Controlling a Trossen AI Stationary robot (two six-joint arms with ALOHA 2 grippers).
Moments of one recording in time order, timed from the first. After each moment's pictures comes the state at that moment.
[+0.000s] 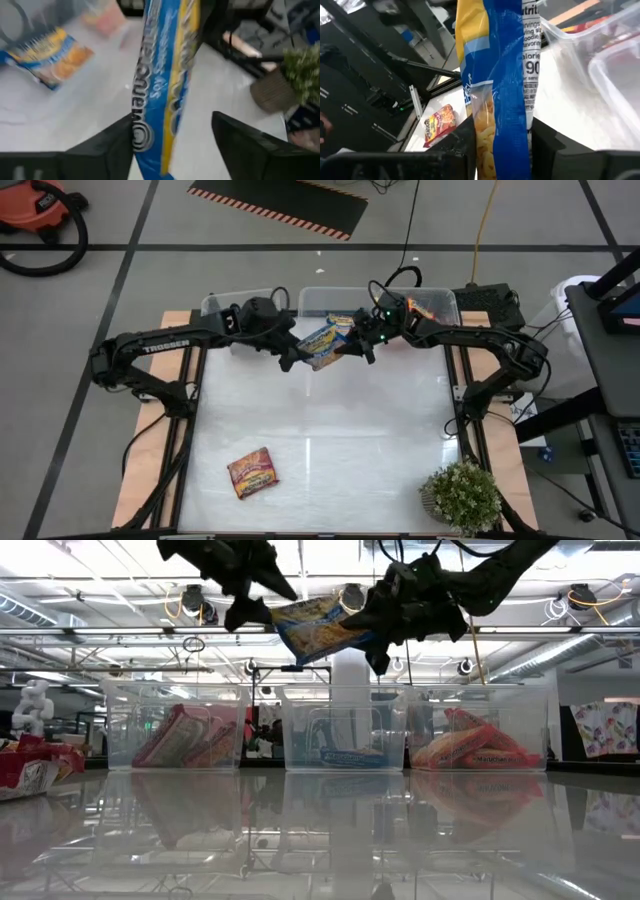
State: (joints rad) left arm 0.36 1.37 1.17 -0.42 0.27 -0.33; right arm -0.55 1.53 0.90 0.31 -0.81 0.34
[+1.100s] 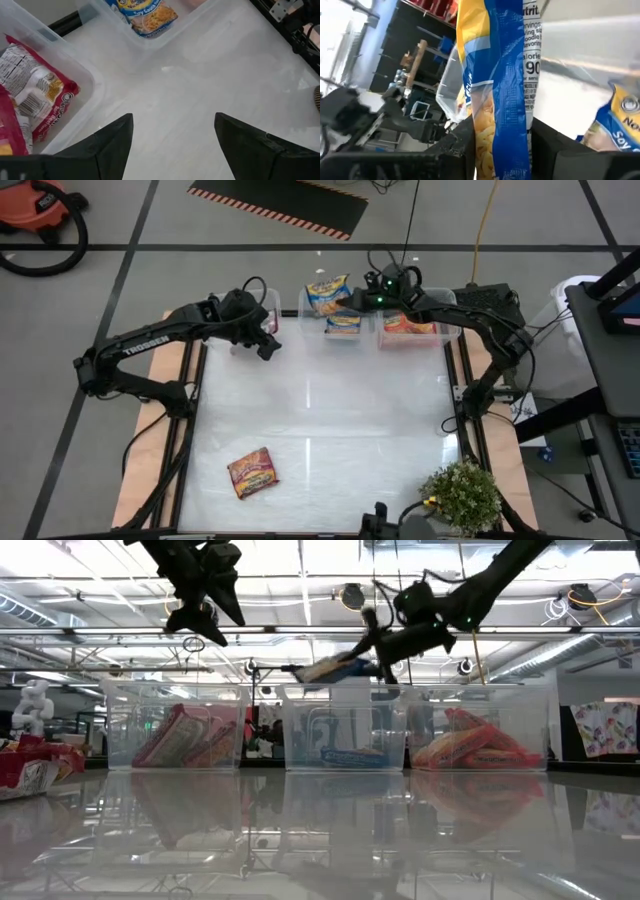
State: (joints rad) left arm 0.48 1.24 1.17 -0.78 0.12 -0.39; right arm -0.78 1.68 1.08 0.27 -0.57 0.89
